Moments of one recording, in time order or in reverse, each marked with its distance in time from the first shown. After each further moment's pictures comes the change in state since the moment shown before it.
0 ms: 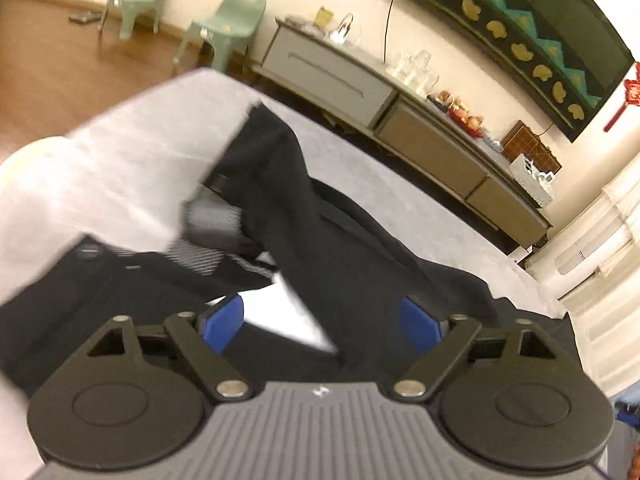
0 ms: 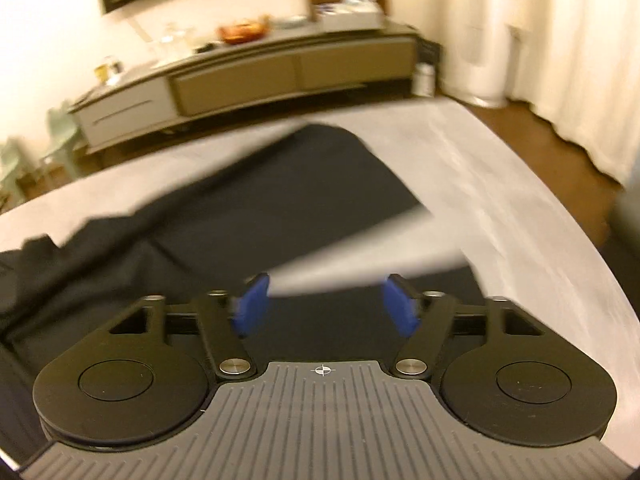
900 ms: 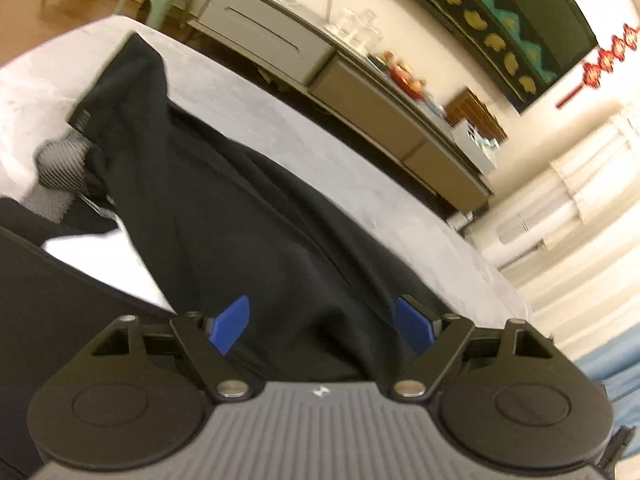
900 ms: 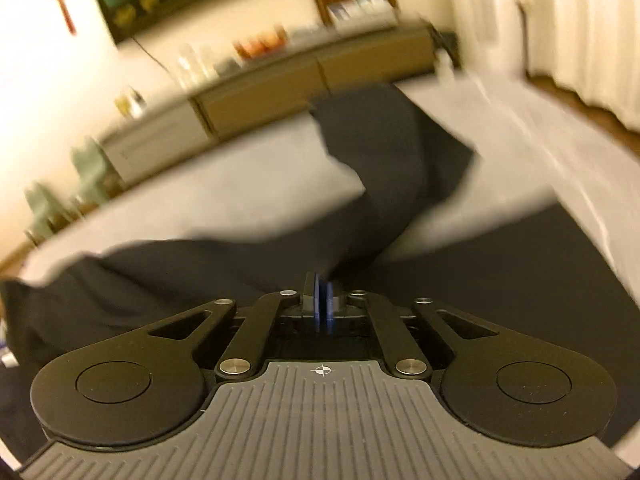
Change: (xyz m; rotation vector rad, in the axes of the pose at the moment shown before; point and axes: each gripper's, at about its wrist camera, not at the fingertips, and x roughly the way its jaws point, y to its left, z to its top) left arm 0.045 -0.065 -0.024 0.018 0.109 -0.197; right arm 0.007 0.009 -0.097 0.184 -0.032 0.063
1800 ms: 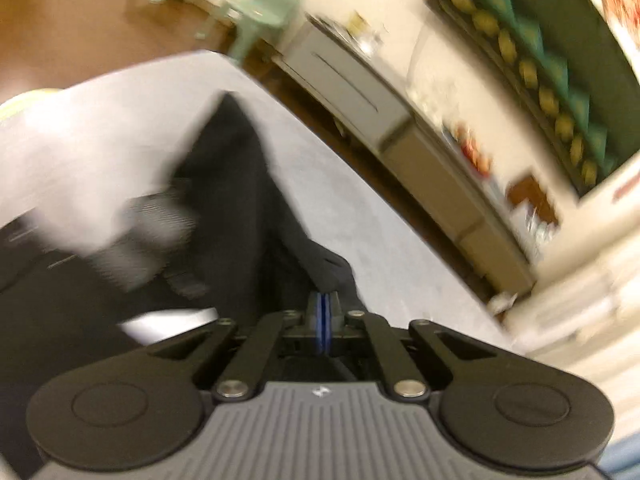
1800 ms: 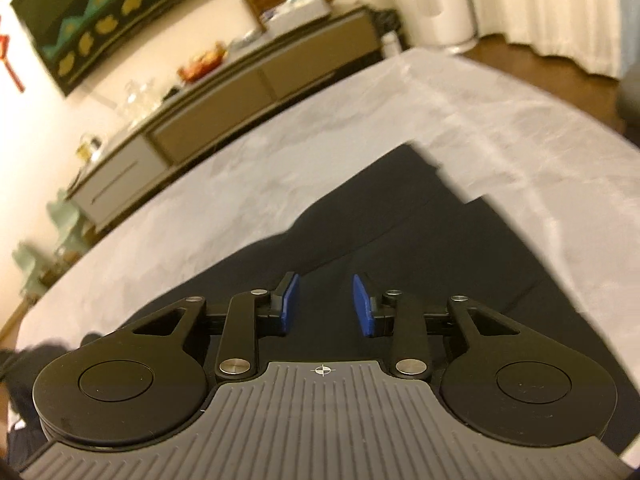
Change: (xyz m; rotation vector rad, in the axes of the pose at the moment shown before) left arm -0.050 0.075 0.043 -0.276 -0.182 0.141; right arm 0.011 -0.076 0.057 0.161 -0.022 -0.040
